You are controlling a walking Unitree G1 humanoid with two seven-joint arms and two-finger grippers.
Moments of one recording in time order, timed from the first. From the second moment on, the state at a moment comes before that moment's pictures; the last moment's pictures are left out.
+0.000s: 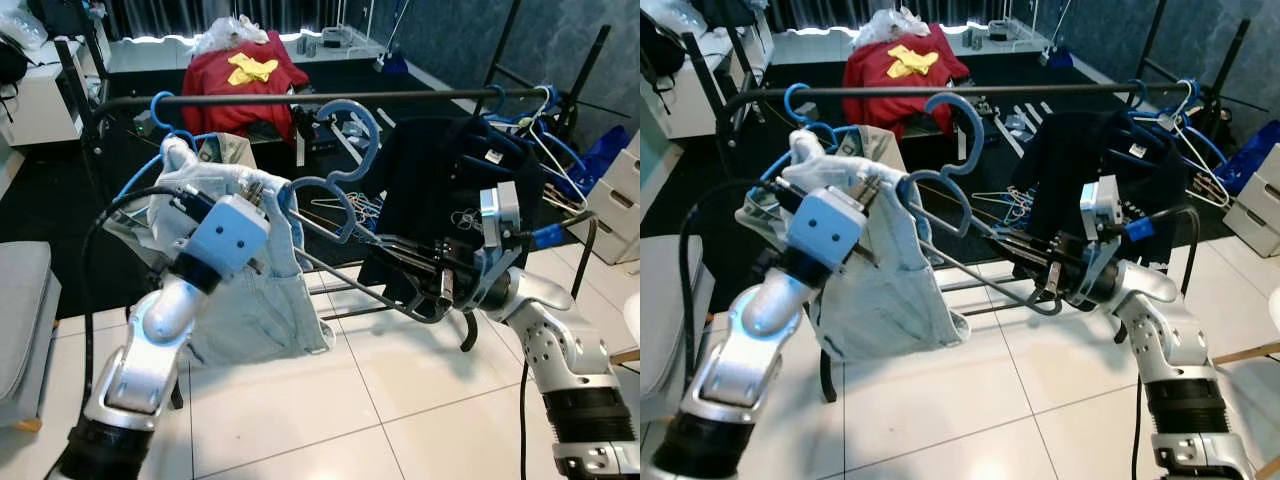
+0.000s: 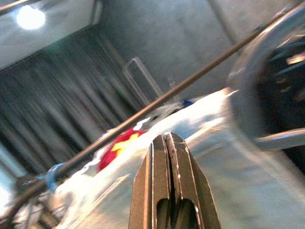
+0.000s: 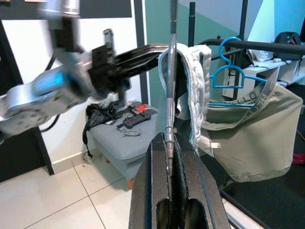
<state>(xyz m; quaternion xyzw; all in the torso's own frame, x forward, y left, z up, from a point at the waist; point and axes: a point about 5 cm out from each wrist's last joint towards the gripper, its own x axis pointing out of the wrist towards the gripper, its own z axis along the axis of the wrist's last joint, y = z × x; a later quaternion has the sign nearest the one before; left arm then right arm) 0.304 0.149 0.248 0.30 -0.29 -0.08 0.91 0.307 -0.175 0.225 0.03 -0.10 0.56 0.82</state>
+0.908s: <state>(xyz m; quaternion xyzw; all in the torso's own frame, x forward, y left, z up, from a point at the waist) 0.336 0.232 0.253 0.43 -0.22 0.02 0.88 0.300 -0.176 0.226 0.03 -0.09 0.59 0.80</state>
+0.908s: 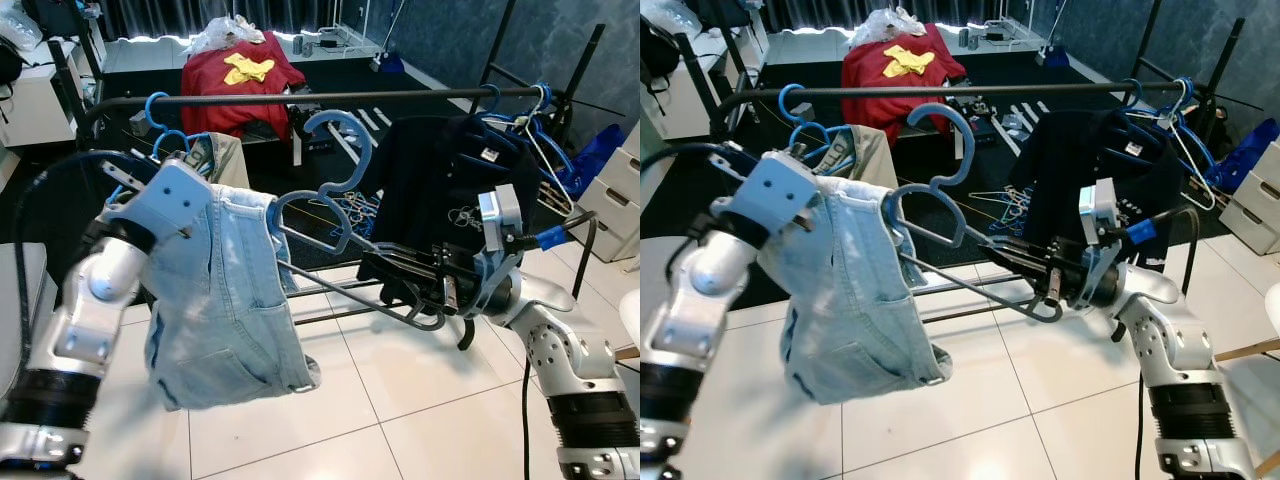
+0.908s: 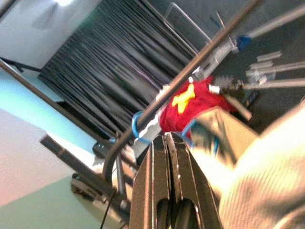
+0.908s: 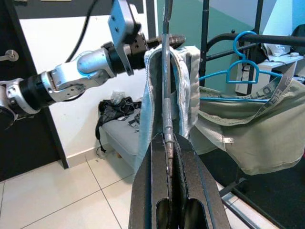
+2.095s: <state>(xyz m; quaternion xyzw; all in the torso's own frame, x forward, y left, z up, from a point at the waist) 0.277 0.205 0.297 0.09 -0.14 -0.57 0.80 0.289 -0.196 0.234 0.01 -0.06 0.64 0.76</state>
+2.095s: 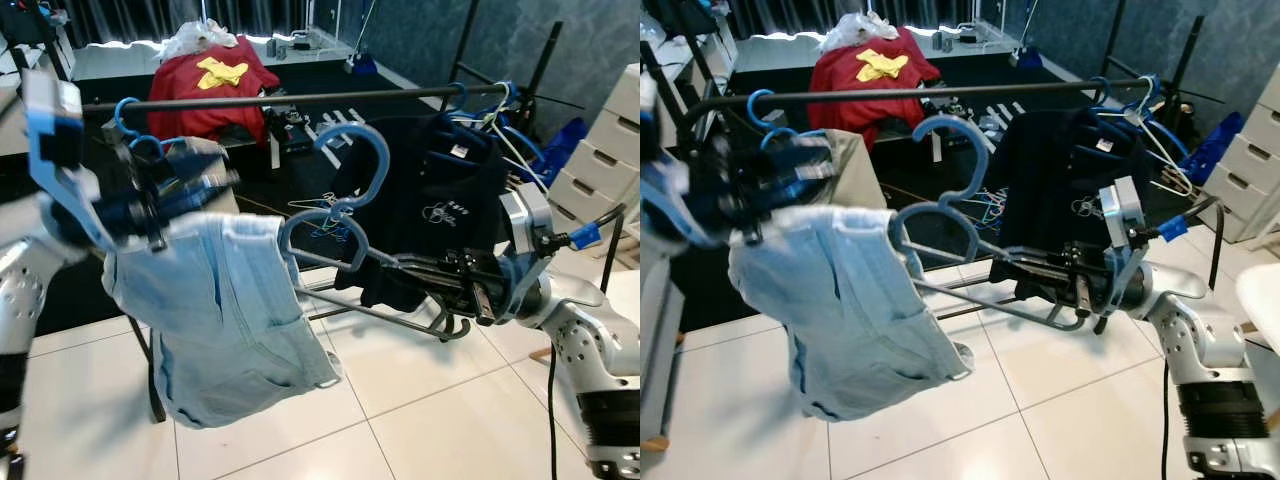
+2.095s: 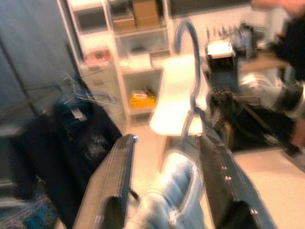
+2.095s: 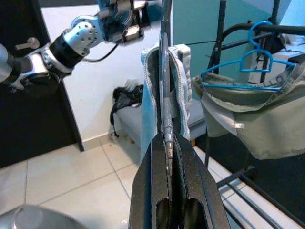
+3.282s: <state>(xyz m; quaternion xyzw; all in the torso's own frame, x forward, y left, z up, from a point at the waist) 0.275 0.197 0.271 0.24 -0.08 -0.59 0.77 0.285 -0.199 0.241 0.00 -0.04 0.68 0.74</state>
